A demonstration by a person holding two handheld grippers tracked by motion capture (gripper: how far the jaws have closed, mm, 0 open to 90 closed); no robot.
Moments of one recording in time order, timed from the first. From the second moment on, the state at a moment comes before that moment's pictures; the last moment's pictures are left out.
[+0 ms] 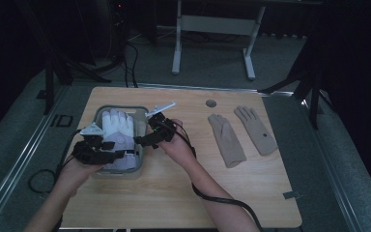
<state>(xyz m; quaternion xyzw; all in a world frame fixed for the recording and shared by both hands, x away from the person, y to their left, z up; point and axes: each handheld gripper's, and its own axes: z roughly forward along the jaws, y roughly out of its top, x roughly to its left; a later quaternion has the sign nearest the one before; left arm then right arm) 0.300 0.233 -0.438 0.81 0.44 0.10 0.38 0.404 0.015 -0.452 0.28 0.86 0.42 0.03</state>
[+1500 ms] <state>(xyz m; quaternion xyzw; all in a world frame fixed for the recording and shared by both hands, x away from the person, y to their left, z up) 0.264 0.089 -0.515 0.81 0.29 0.11 0.50 0.376 -0.181 -0.482 0.31 0.84 0.43 0.09</state>
